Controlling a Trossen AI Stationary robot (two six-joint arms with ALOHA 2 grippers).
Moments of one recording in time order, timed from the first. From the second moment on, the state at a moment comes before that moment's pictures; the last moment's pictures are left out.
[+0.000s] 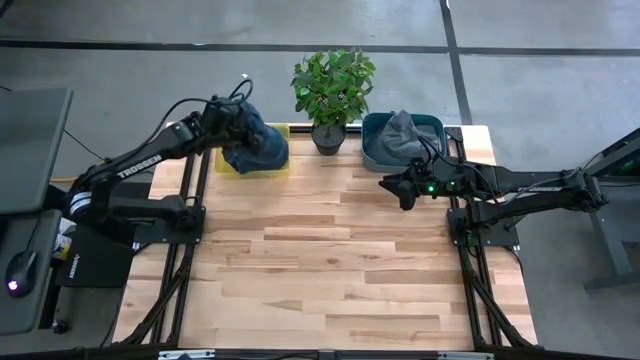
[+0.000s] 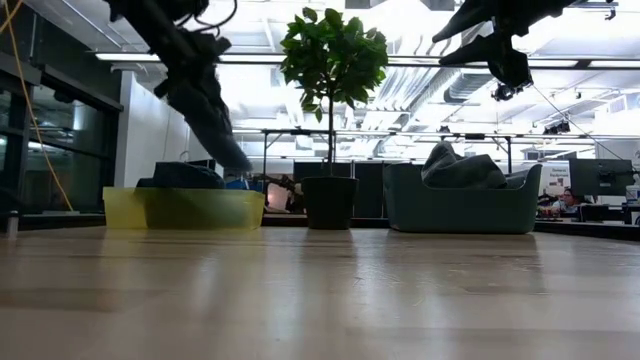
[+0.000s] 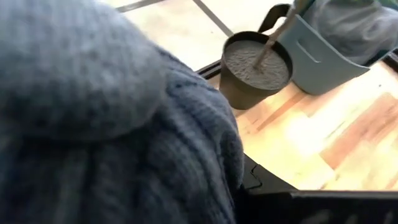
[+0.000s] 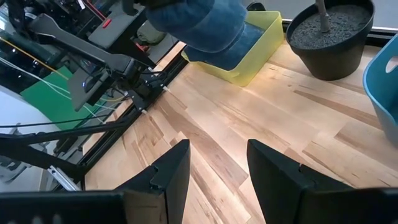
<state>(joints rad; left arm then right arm) 0.67 1.06 0.99 -0.56 -0.09 -0.28 -0.05 0.84 0.74 -0.29 0.21 0.79</state>
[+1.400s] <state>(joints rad) 0.73 1.40 0.99 -0.49 -0.23 -0.44 -0.05 0.84 0.74 -0.30 0.24 0.81</state>
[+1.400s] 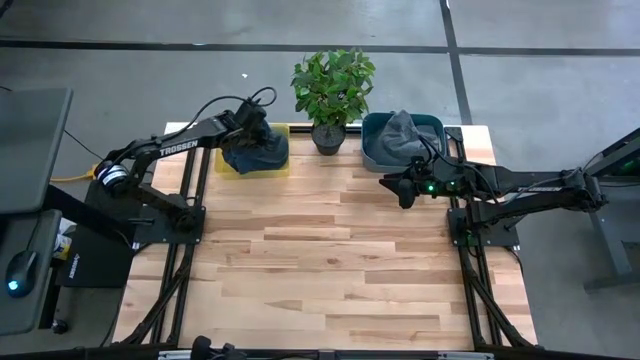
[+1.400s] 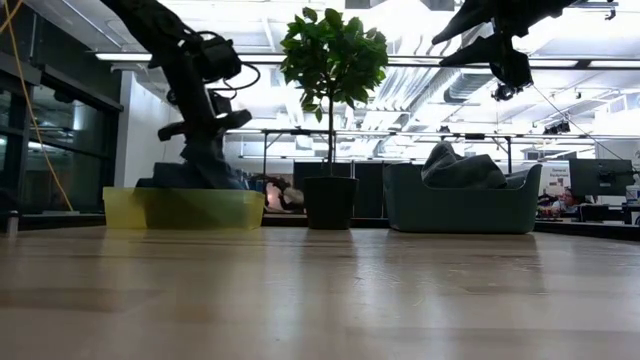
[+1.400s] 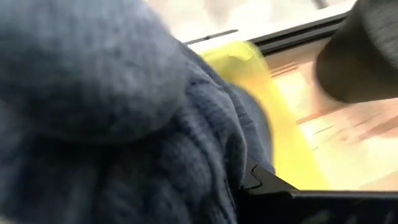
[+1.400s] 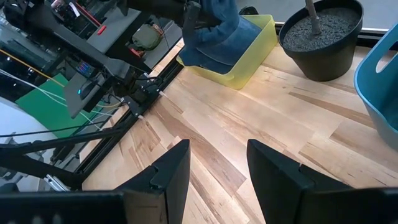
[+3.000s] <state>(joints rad) 0.73 1.41 0.73 -0.40 -0.23 -0.50 -0.05 0.84 0.74 -0.30 0.26 0.81</state>
